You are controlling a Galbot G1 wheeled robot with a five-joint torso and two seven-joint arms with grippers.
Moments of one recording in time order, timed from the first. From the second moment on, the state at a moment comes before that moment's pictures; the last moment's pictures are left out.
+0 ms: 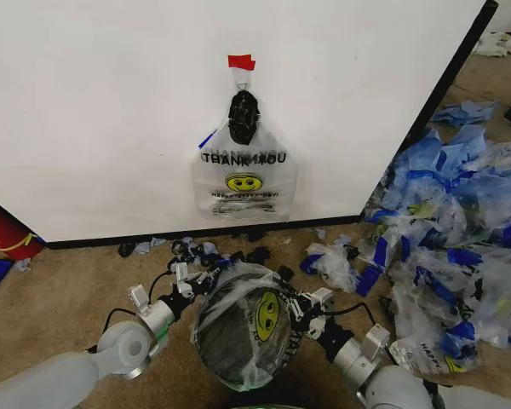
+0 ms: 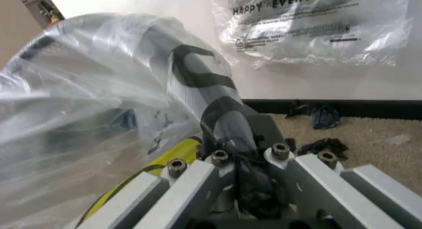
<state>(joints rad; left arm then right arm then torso) 0.81 -0.54 0.44 -1.76 -1.53 -0.30 0.14 -0.88 0.52 -0.60 2.14 0.87 0.40 0.35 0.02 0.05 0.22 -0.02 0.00</state>
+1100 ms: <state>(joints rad) 0.95 -0.48 0.16 -1.86 -1.42 -0.29 0.09 -0.88 0.56 -0.58 2.09 0.86 0.41 0.35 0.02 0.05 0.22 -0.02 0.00</state>
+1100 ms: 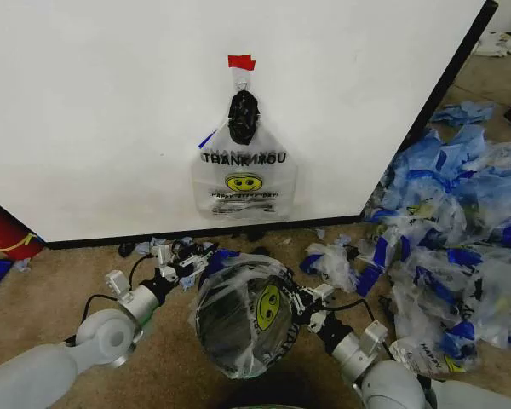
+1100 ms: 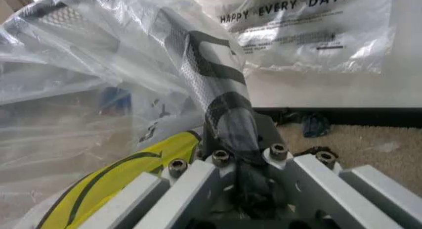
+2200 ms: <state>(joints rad) 1.05 -0.38 0.05 -2.51 -1.71 -0.14 -0.29 -0.86 0.71 -0.43 1.97 0.72 0.32 0.51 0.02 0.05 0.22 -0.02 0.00</state>
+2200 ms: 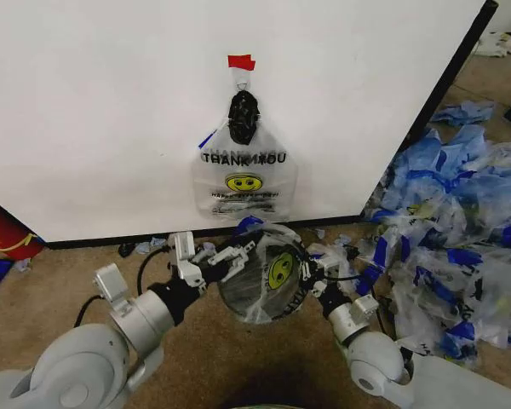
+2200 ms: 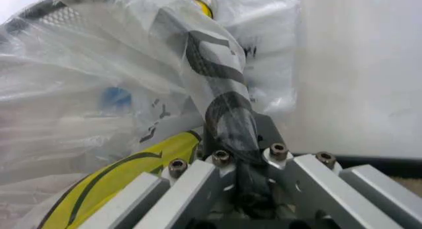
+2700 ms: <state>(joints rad) 1.00 -0.46 0.18 -2.37 -1.73 -0.17 -0.28 -0.81 0.72 -0.50 2.04 0.67 0.30 0.53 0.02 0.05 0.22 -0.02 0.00</state>
